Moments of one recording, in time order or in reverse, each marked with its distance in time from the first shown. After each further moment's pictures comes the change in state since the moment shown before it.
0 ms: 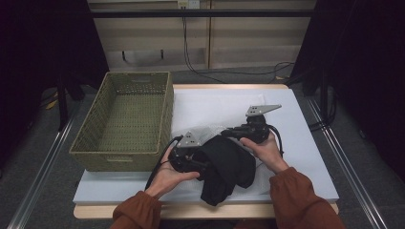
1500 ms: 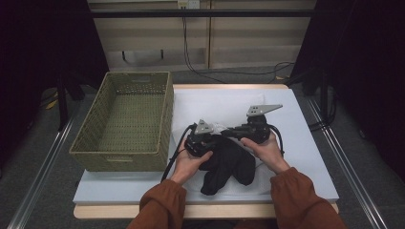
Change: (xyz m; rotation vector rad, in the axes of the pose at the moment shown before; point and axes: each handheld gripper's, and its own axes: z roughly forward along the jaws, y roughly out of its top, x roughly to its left) left arm 0.016 0.026 0.058 -0.043 0.106 -0.056; right arm 0.004 0.002 -0.004 -0.005 0.006 -0.012
